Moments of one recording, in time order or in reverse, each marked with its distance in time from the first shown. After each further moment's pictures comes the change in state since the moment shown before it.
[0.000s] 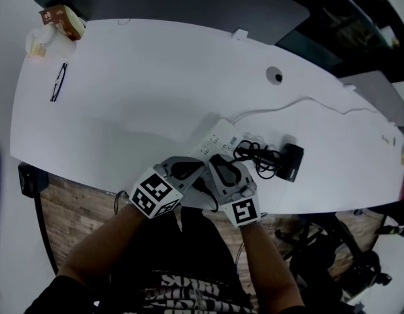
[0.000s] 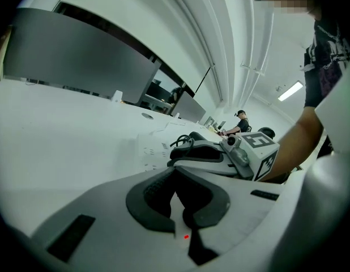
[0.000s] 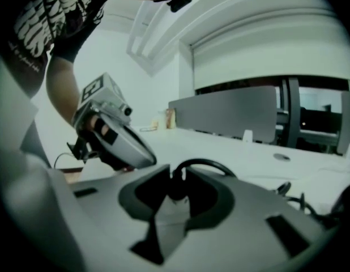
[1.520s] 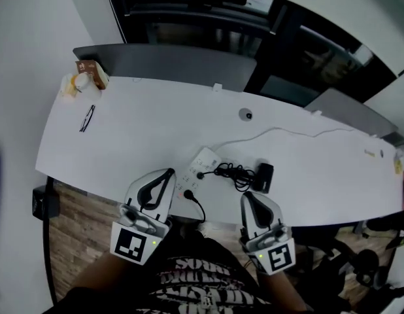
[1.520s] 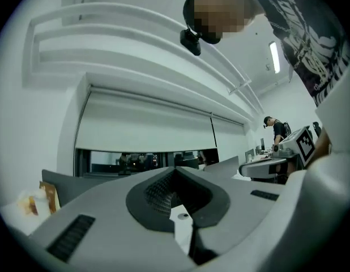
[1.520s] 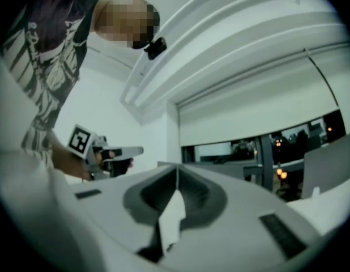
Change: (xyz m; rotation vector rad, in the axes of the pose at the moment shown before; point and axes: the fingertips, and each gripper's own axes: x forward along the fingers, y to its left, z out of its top) left arm -0.177 -0.139 0.218 0.440 -0.648 0.492; right arm -0.214 -0.034 0.214 0.111 -0.436 -0.147
